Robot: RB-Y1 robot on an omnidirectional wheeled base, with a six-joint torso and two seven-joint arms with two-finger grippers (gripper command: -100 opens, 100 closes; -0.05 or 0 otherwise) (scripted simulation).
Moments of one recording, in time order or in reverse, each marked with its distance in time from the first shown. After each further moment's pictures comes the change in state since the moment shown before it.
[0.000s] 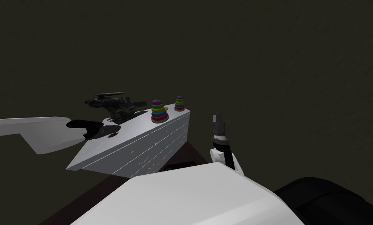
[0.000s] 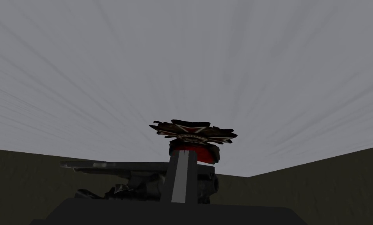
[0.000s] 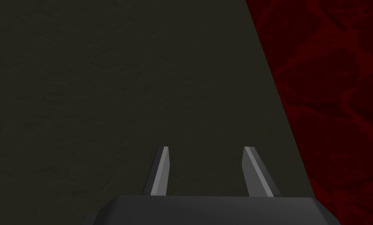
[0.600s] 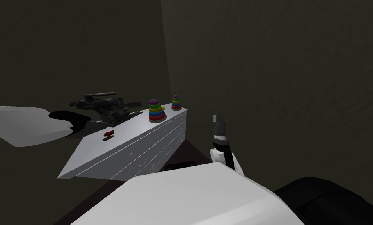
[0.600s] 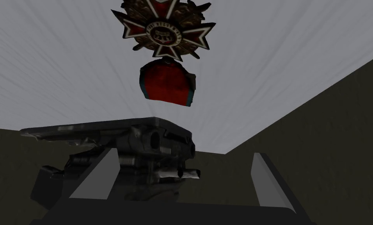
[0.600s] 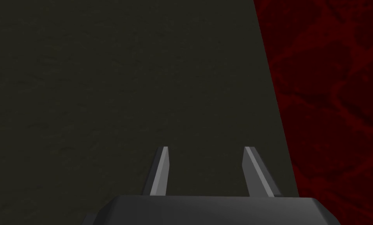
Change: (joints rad) left arm -0.052 0.109 -0.028 0.064 0.158 0.074 0.044; right arm 0.000 0.000 0.000 0.000 0.000 0.000 0.000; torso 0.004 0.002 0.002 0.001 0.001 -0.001
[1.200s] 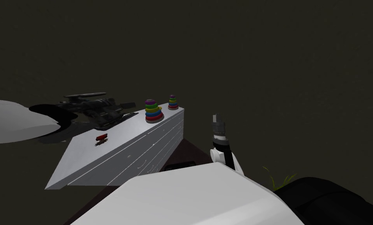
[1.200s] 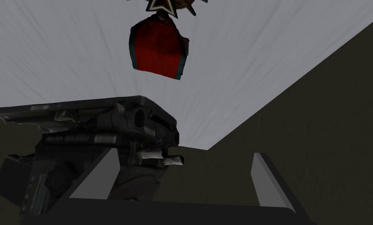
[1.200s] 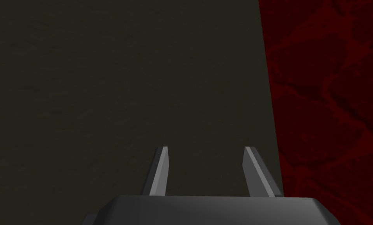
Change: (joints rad) left arm -0.027 0.087 -0.043 0.037 0.160 0.065 0.045; right arm 0.000 0.000 0.000 0.000 0.000 0.000 0.000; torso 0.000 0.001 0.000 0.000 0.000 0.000
